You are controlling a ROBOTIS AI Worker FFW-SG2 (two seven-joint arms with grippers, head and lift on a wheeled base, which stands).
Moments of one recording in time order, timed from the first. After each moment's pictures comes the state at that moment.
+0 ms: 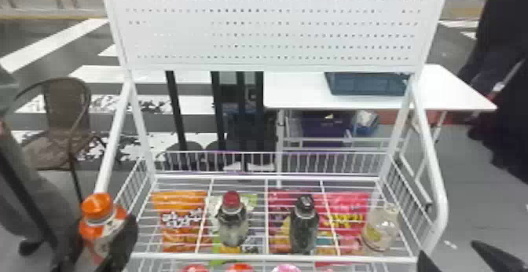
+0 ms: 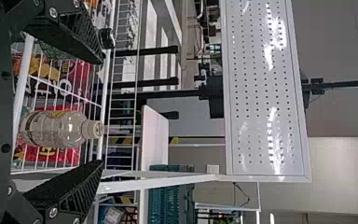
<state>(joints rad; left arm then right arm) 0.69 0.25 0.01 -2.28 0.09 0.02 0.26 0.82 -0.14 -0.20 -2.41 -0.24 0.11 0.25</state>
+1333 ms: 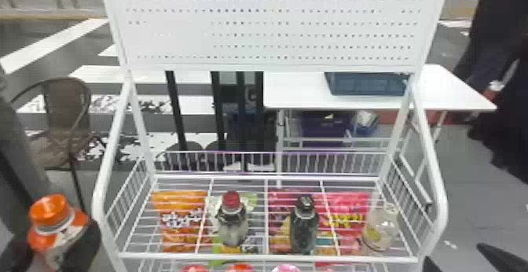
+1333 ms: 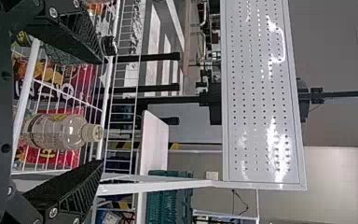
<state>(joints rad) 0.88 0.22 0.15 -2.49 0.14 0.06 0.18 0.86 -0.14 -0.23 -2.45 -0.25 0.11 0.29</state>
